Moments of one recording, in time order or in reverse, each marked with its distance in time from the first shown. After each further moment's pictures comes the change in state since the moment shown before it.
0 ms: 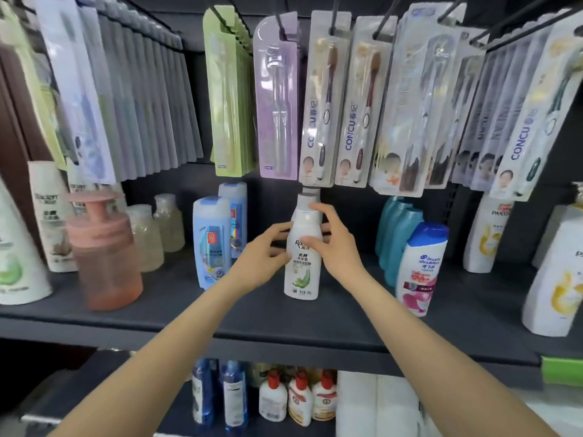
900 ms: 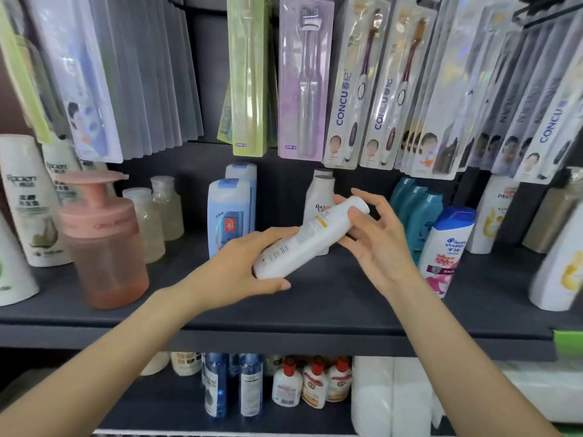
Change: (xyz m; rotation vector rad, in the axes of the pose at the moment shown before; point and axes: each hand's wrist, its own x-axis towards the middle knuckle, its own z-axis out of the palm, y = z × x) left_hand -0.044 -0.028 -0.069 0.330 -0.265 0.231; right_hand -0.034 -0.030 0.007 0.823 0.099 0.106
